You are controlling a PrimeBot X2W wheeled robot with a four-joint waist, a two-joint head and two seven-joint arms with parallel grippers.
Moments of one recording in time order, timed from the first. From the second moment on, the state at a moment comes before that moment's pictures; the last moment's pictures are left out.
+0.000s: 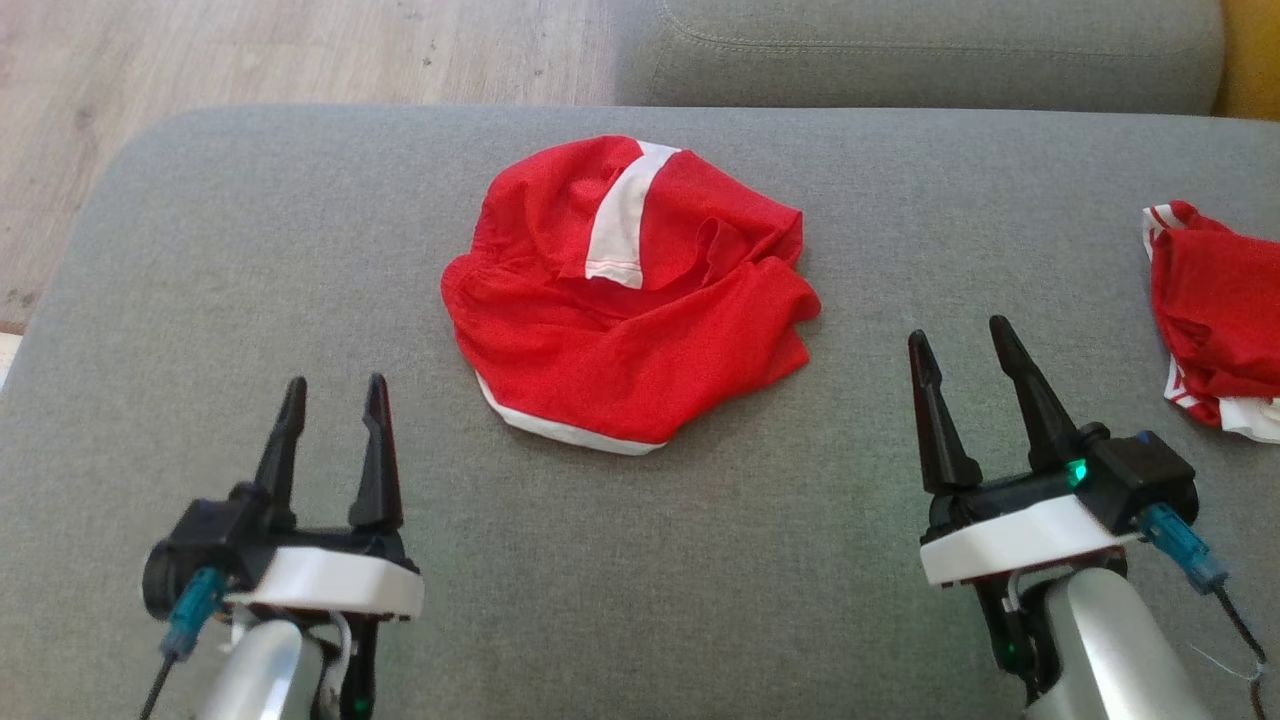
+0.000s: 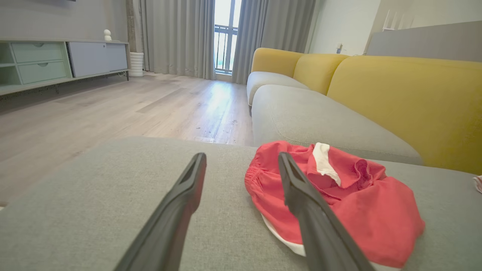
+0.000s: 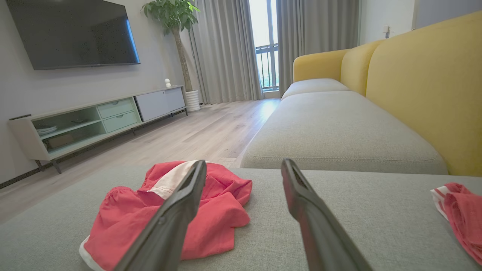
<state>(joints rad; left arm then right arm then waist) -0.17 0.22 -0.29 0.26 -0.44 0.04 -0.24 -0.12 -0.06 0.14 0.19 0.17 0.12 -0.23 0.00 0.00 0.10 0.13</state>
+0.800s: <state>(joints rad) -0.24 0.12 -0.29 0.26 -0.40 0.01 -0.25 -0.26 -0.06 0.16 0.41 0.12 0.12 -0.02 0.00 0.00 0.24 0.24</state>
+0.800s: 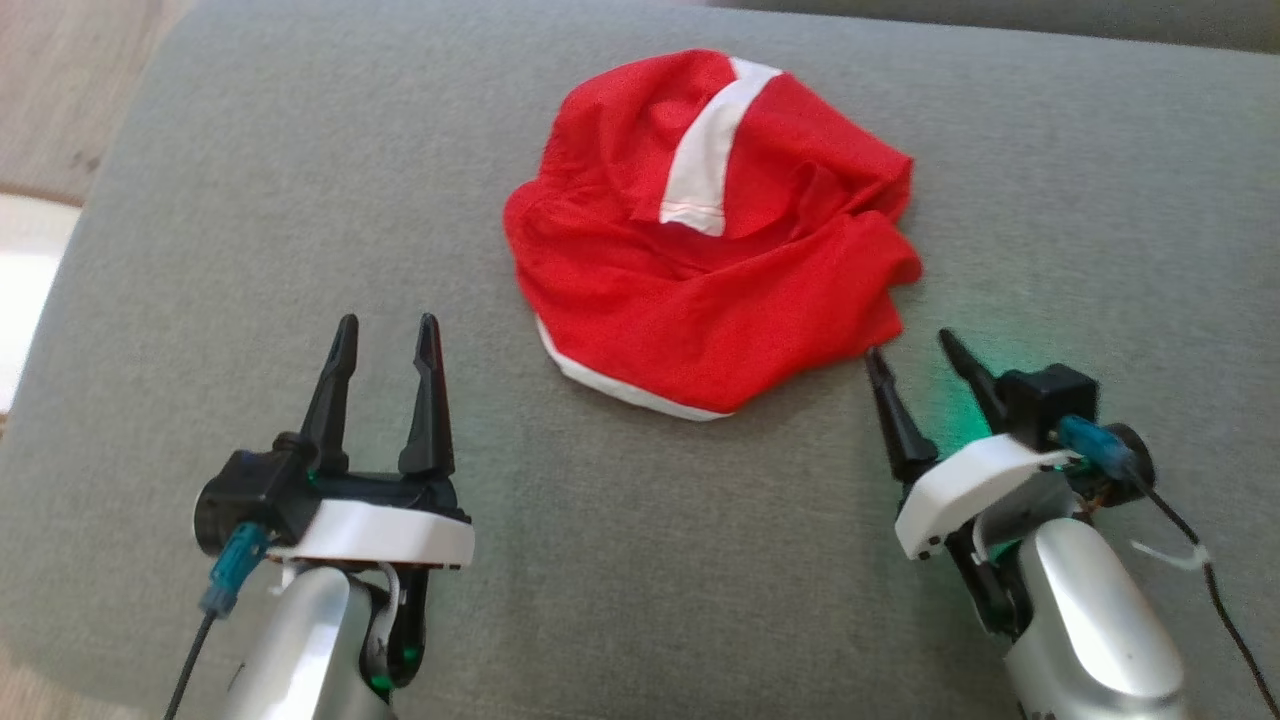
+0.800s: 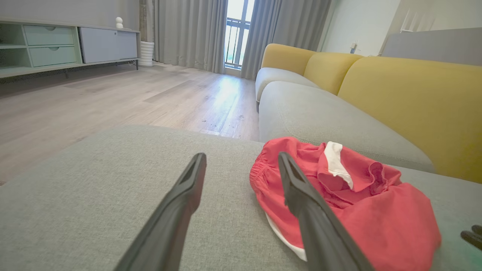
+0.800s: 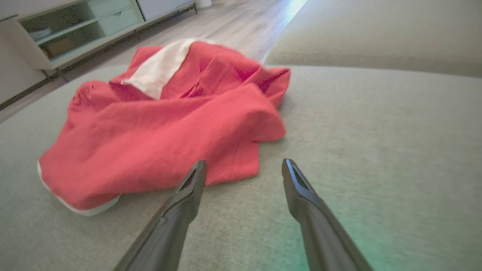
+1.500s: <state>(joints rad) -0.24 0.08 -0.23 0.30 -0.36 -0.04 -0.25 -0.42 -0.06 0.20 0.64 0.13 0.12 -0.07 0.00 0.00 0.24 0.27</state>
